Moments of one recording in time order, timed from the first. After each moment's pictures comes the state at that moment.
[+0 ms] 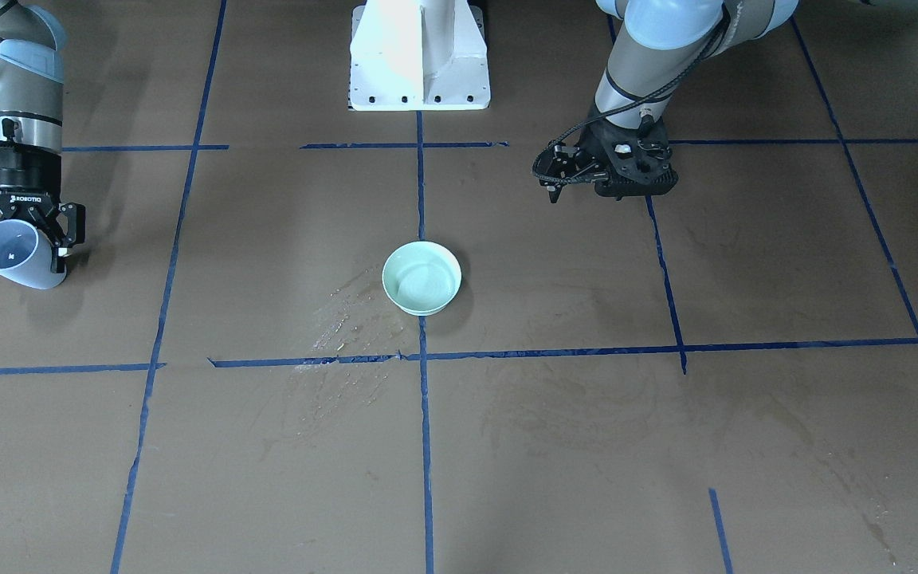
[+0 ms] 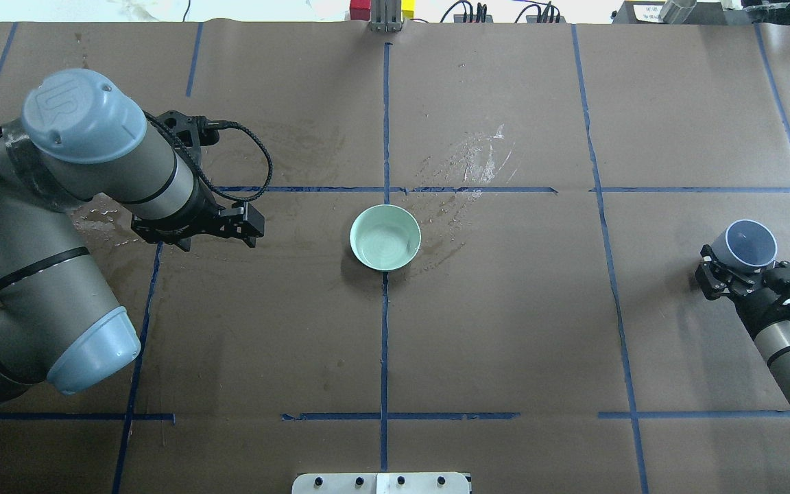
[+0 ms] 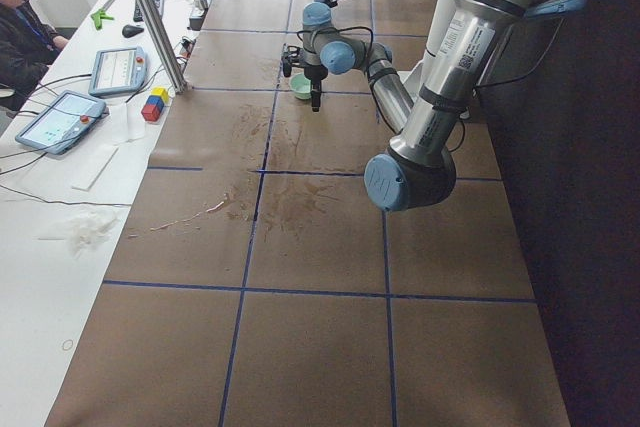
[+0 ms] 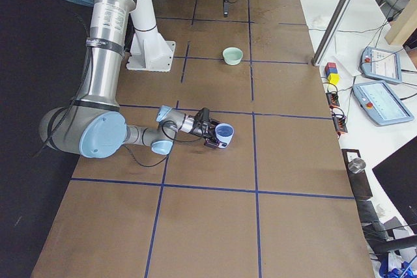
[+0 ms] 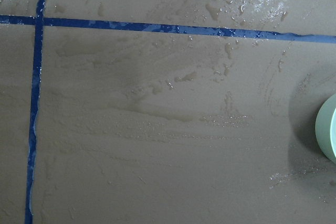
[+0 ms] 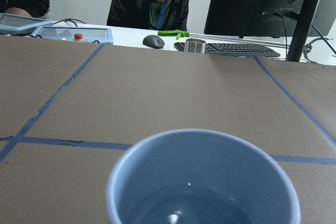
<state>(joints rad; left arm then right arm) -0.69 -2.03 -1.98 -1.44 -2.03 -1.13 0.31 -1.85 1.54 -0.33 0.67 1.24</state>
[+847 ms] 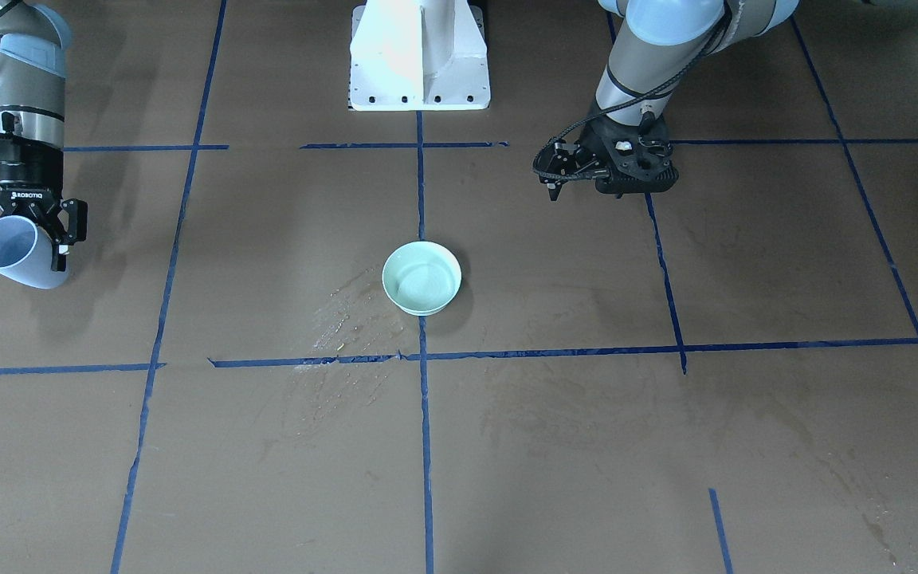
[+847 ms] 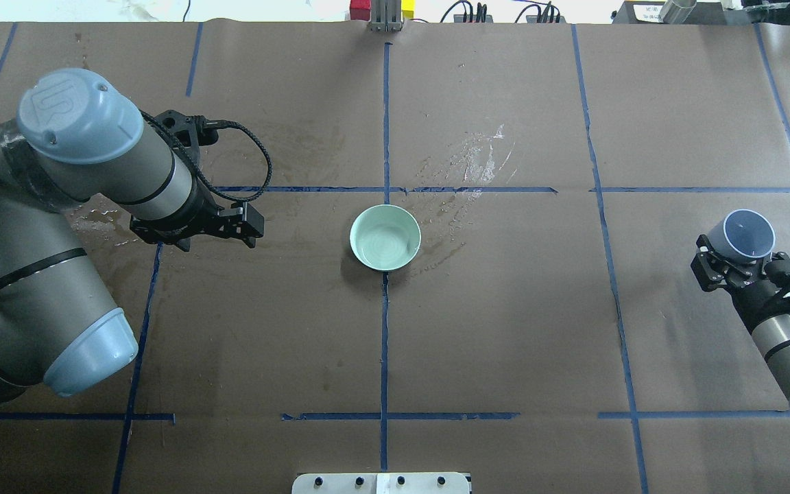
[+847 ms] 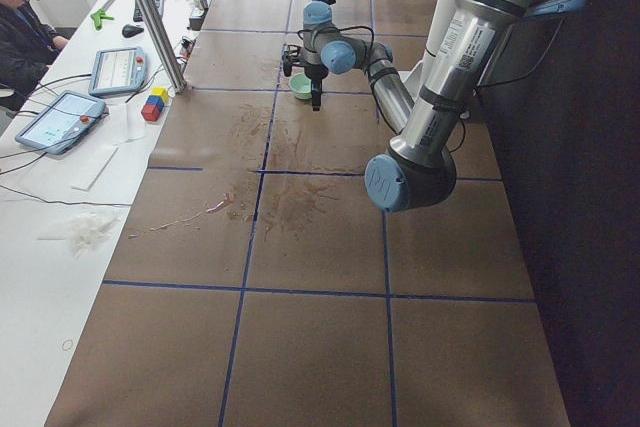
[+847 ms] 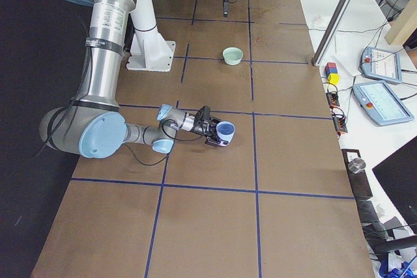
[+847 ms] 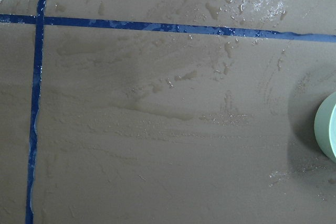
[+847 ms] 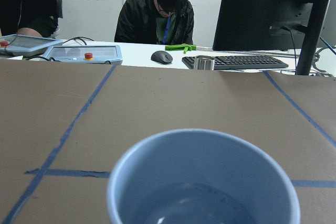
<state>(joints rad) -0.69 -2.03 -1.99 -1.44 -2.03 -1.13 0.32 -1.84 1.60 -0.31 0.66 1.20</state>
